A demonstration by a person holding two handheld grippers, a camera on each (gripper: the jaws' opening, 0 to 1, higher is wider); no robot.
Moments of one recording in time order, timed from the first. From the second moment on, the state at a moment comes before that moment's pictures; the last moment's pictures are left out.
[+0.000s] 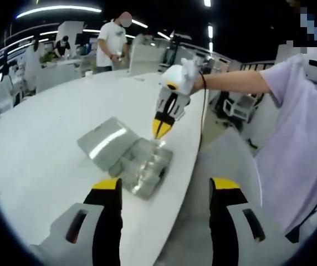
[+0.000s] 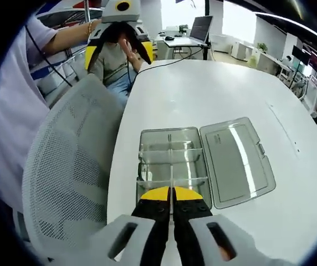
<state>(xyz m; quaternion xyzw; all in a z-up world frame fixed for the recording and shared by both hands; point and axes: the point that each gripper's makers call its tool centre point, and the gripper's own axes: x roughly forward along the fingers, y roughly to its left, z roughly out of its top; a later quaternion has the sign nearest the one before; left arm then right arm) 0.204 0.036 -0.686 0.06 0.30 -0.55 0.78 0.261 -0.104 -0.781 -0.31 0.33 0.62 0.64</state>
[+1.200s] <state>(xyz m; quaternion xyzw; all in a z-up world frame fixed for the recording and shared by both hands) 0.199 0.035 -0.685 0.04 0.30 -0.54 0.79 0.265 -0.103 -0.795 -0.34 0.35 0.62 0.61</state>
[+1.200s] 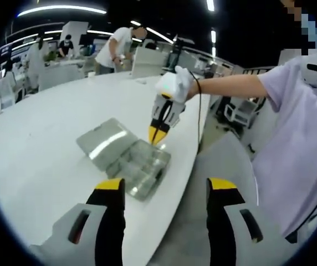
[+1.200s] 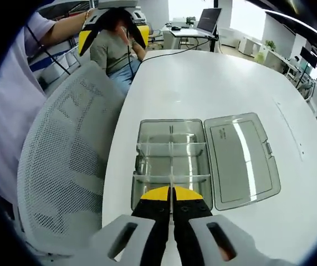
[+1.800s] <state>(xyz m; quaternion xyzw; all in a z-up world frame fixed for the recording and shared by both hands) 0.201 0.037 -0.686 0.03 0.30 -0.53 0.79 0.264 -0.107 -0.810 -0.35 0.37 0.62 0.59</state>
